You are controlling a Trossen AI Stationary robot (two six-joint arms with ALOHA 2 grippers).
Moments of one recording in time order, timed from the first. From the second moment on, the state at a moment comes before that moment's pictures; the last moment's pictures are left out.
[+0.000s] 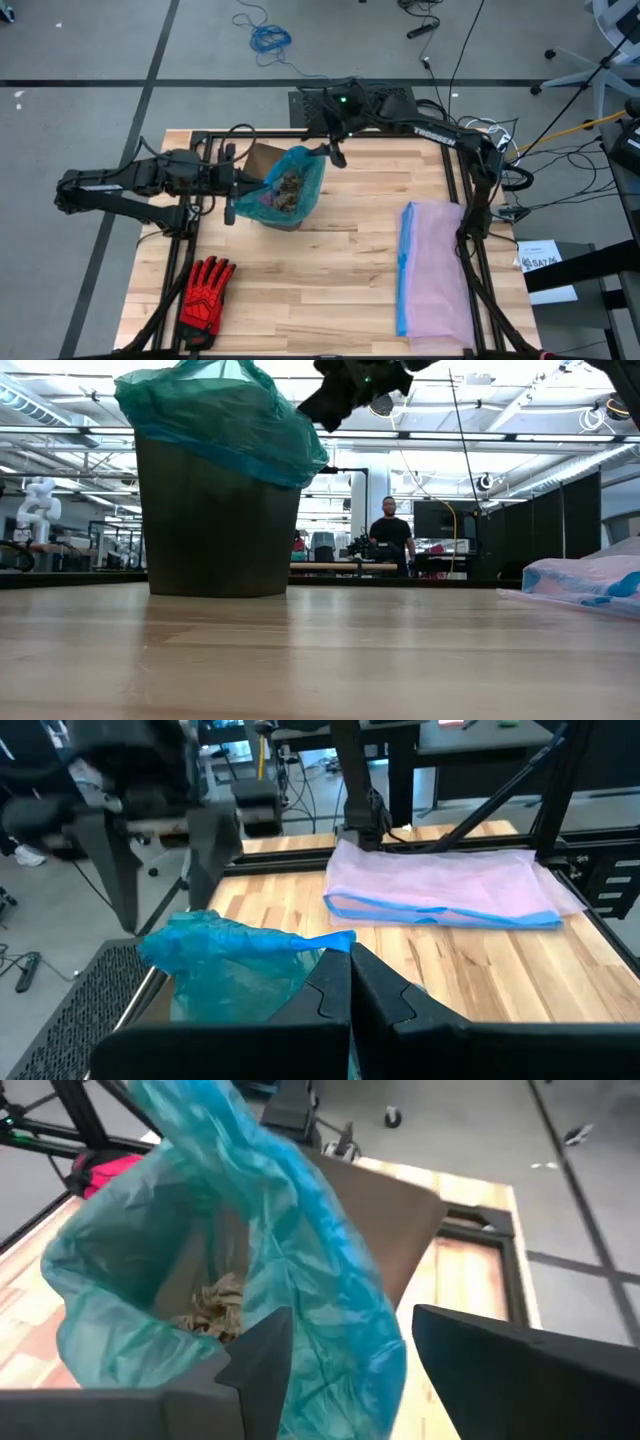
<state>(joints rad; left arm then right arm) 0.00 0.80 0.99 -0.46 -0.09 0.11 -0.46 1.87 1.84 -0.56 -0.58 -0.43</state>
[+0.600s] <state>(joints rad) 0.00 0.80 0.99 -0.46 -0.13 0.11 -0.29 1.94 1.84 -0.51 -0.38 -0.47</state>
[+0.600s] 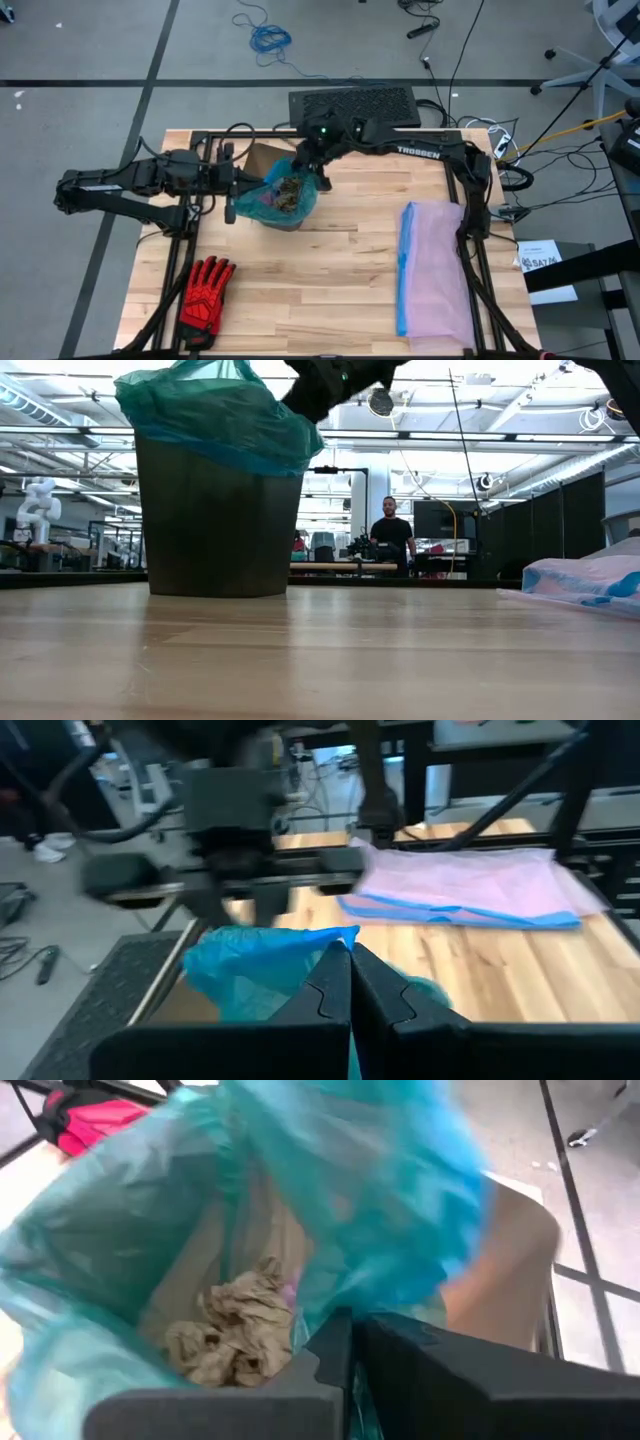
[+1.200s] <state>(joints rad) 0.00 0.80 0.99 -0.55 -0.37 0.10 -0.02 1.94 2.10 -0.65 0.36 -0.61</state>
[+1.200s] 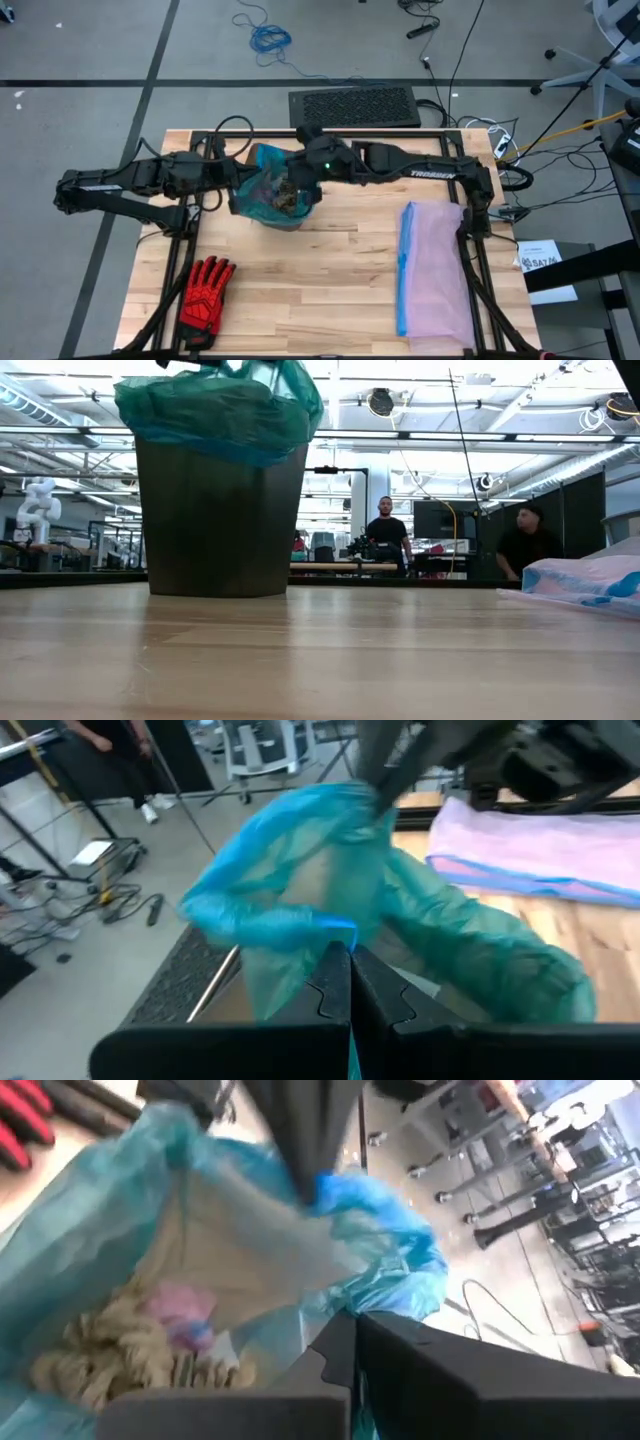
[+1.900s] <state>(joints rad) 0.00 0.84 0.99 -0.59 -0.51 0.06 0.23 1.94 2.04 -1.08 0.55 -0.46</state>
